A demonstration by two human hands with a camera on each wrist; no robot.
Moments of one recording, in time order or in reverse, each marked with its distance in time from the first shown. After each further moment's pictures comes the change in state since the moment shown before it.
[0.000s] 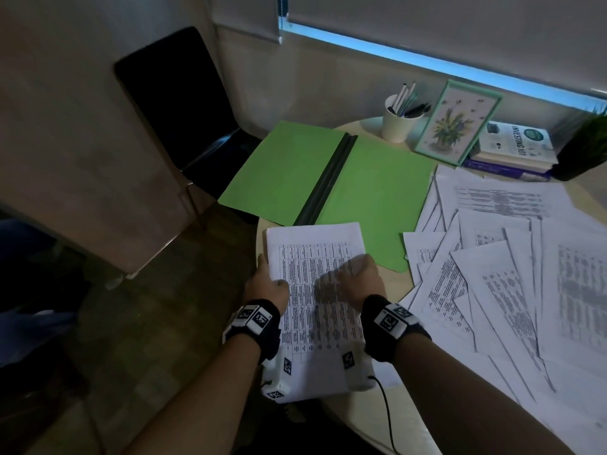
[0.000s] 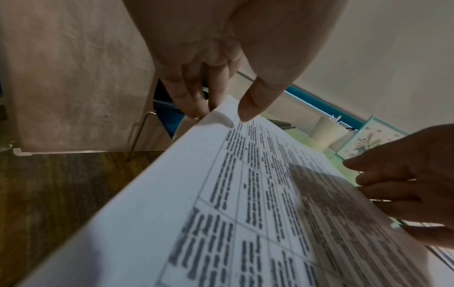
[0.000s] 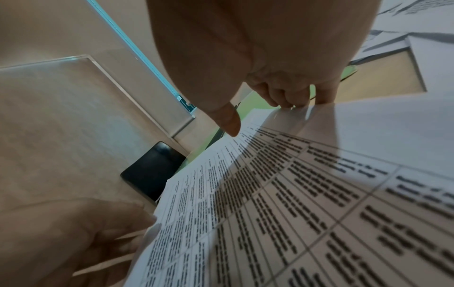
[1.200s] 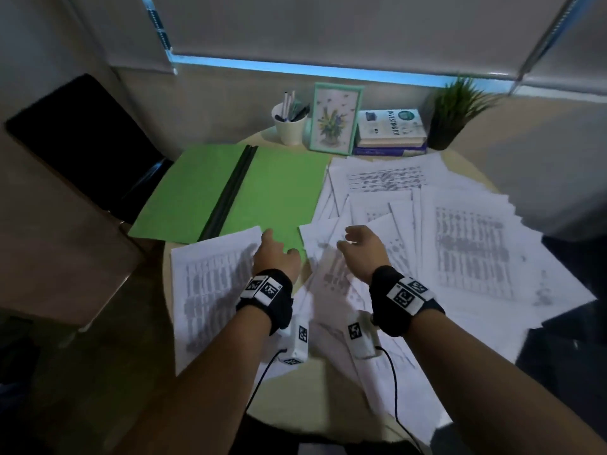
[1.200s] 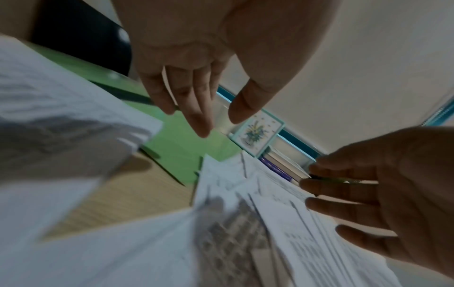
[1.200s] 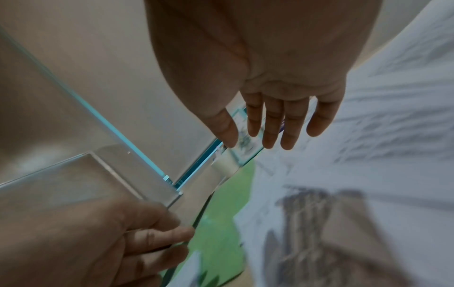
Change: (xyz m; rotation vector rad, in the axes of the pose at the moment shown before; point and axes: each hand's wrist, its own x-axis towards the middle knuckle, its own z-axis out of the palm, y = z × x) left_hand -0.092 0.155 0.135 -0.023 -0.021 0.199; right_hand 0.010 0.093 -0.188 0.286 0.100 -0.079
